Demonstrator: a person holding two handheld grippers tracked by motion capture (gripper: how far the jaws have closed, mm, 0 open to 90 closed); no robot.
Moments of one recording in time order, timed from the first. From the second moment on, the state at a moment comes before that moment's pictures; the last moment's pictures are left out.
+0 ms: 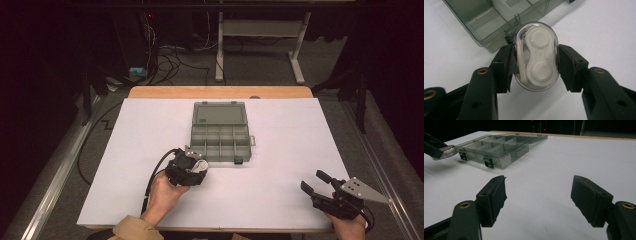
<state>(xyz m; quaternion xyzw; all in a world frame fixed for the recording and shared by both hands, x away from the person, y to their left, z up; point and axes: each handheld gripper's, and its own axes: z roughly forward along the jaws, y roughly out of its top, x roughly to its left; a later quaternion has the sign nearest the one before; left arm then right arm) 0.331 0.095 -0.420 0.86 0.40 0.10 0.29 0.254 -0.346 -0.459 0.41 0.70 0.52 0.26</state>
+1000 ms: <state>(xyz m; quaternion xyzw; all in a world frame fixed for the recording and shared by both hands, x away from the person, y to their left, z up) 0.369 0.098 -0.392 0.85 0.41 0.11 0.31 0.254 -0.346 -0.460 0.41 0.70 0.52 0.25</state>
